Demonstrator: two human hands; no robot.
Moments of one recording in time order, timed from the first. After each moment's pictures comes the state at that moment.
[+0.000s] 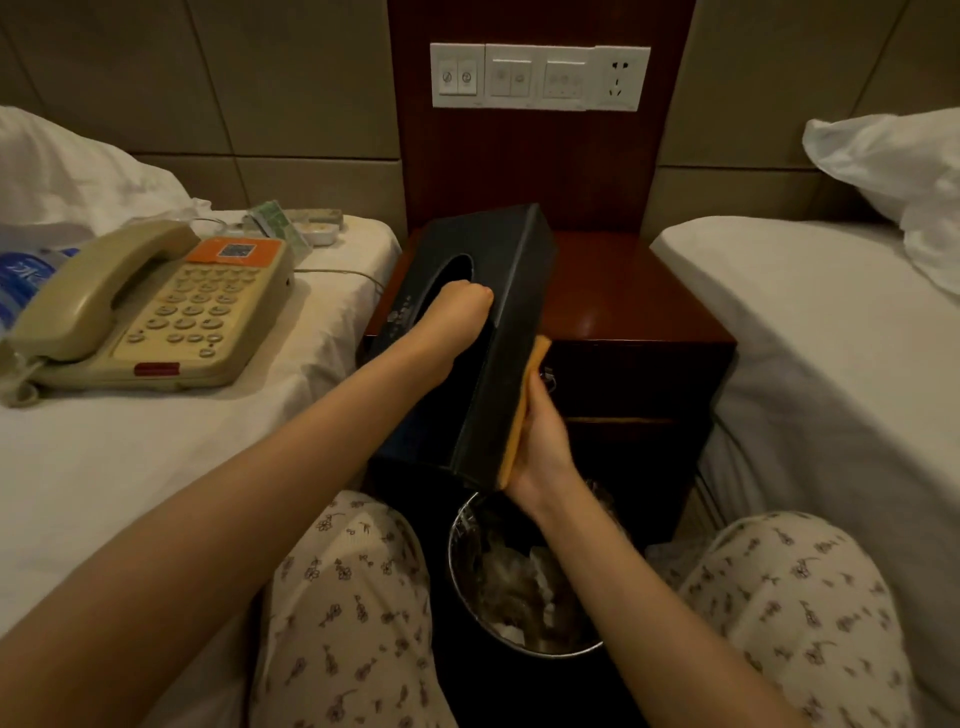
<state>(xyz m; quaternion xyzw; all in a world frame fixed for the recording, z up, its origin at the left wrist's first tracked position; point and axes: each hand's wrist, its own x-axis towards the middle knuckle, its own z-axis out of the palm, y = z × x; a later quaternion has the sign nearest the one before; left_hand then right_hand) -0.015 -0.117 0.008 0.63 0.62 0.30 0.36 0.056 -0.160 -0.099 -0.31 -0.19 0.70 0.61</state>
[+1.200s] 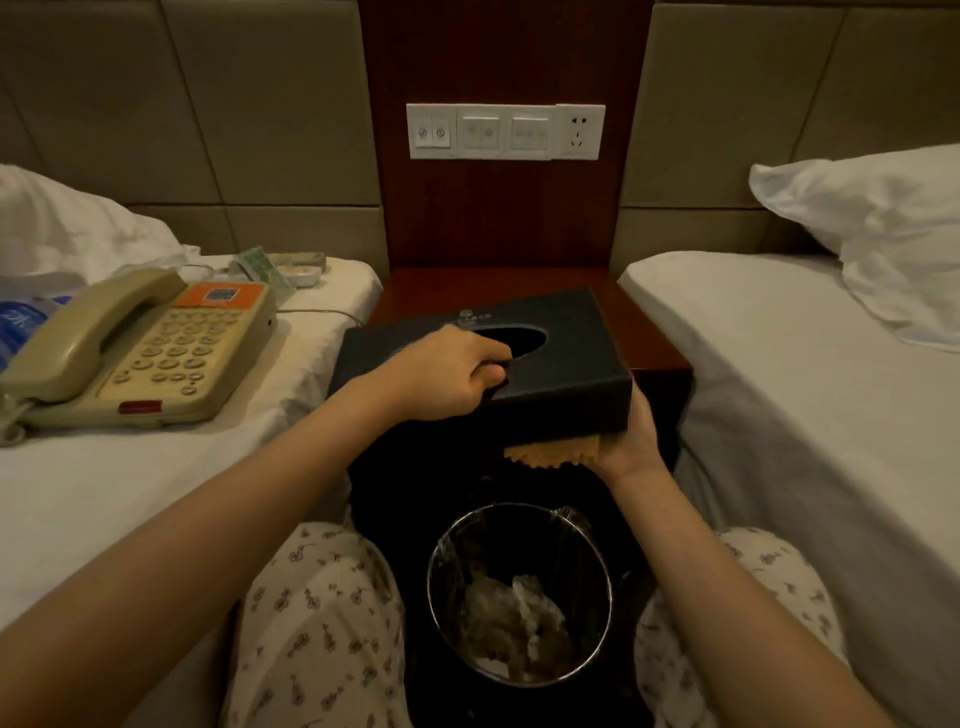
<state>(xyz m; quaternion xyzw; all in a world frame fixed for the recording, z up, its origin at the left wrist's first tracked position) -0.029 -0.128 0.002 0.91 0.38 0.12 0.12 0.156 -0.151 -0.081 -0.26 -0.18 0.67 0.67</state>
